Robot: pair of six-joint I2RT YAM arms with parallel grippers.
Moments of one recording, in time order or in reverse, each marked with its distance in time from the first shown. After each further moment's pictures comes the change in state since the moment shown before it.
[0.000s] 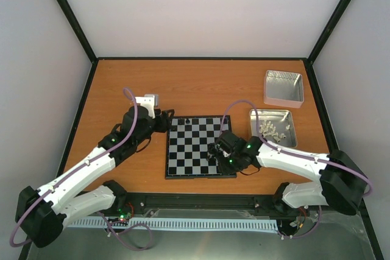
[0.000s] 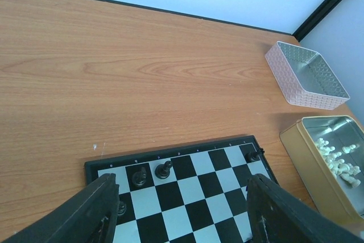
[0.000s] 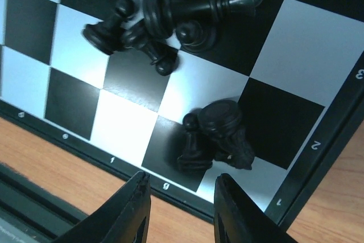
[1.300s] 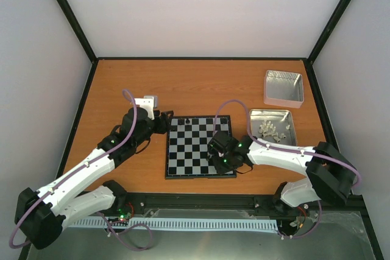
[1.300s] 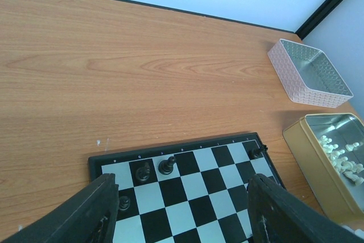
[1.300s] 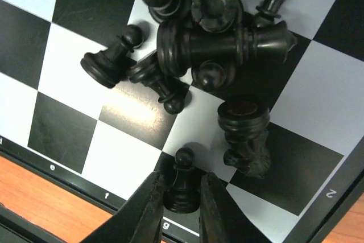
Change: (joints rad) left arm 0.000 -0.018 -0.019 -0.005 -0.005 0.000; right arm 0.034 0.132 0.041 0.043 0.058 -0.041
